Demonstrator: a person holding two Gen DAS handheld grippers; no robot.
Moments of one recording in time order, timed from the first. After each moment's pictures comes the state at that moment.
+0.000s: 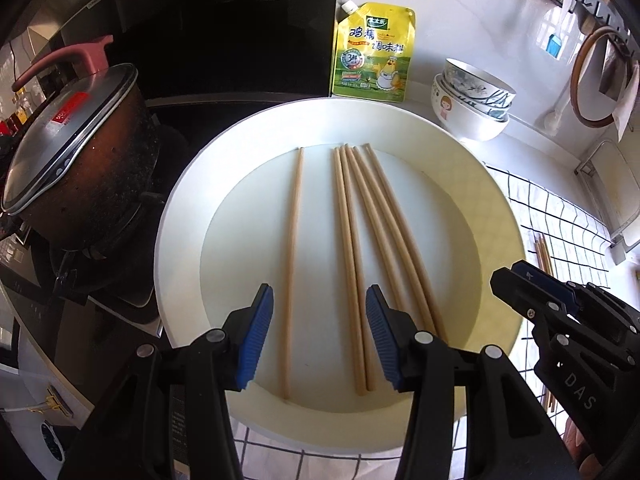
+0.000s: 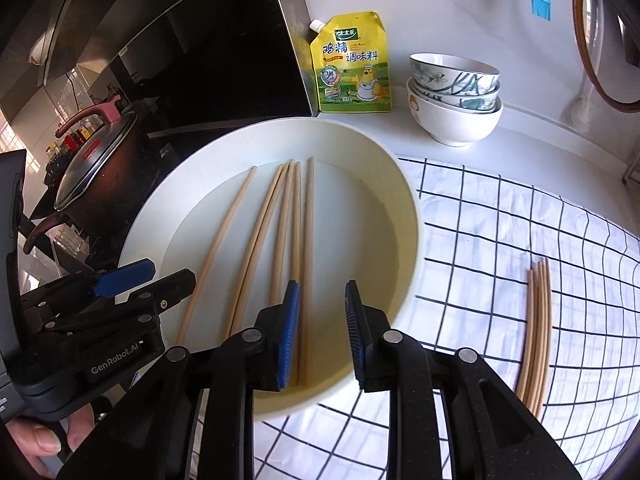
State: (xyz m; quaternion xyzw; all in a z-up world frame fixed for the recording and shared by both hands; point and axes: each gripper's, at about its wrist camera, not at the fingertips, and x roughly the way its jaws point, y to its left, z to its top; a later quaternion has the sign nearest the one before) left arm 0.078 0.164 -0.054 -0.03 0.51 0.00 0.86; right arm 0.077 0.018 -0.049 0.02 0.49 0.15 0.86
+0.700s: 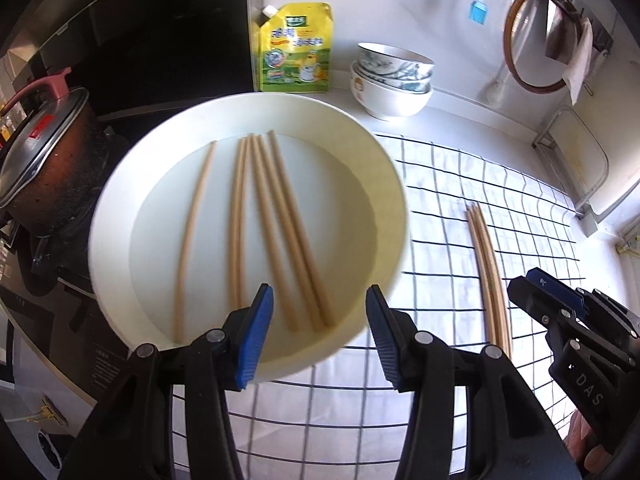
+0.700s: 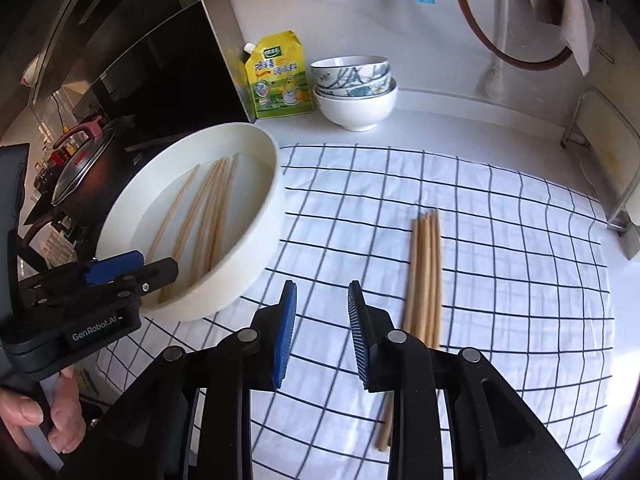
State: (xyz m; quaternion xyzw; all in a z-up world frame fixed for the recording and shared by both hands) left arm 0.041 0.072 -0.041 -0.02 0.51 -0.05 0.86; right arm 0.014 -0.098 -0.037 0.03 0.48 0.10 0.87
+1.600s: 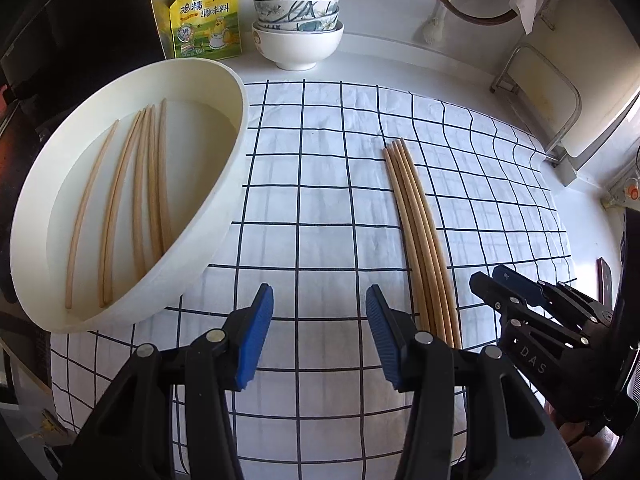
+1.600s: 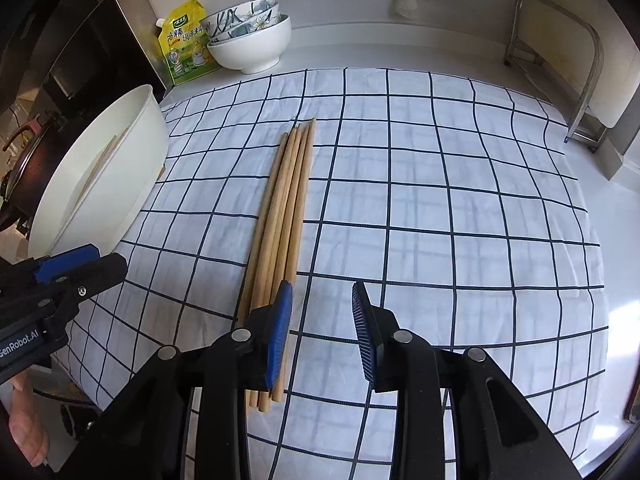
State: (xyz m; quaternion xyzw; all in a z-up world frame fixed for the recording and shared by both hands) left arm 0.018 -0.030 -0.083 0.00 0.54 -0.10 0.83; right arm -0.001 -0.192 -0.110 0.05 0.53 0.05 0.85
